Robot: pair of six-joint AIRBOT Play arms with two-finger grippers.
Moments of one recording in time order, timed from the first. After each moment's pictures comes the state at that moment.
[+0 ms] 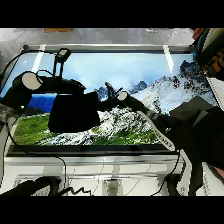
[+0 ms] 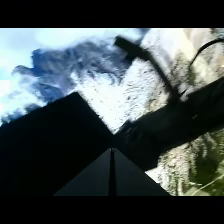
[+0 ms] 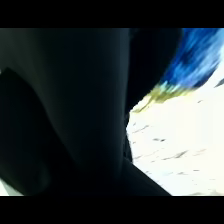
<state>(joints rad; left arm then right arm) -0.19 -1.24 1.33 1.08 -0.98 -1.08 0.50 -1.99 1.63 -0.57 0.78 1.37</state>
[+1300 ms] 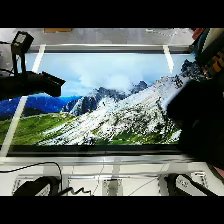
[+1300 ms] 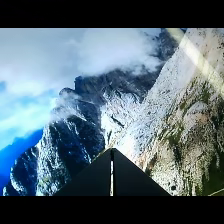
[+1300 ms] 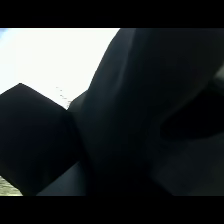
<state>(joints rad) -0.11 -0.96 1.33 1.11 -1.07 -1.10 -0.62 -1.15 1.63 -1.40 1.56 1.46</state>
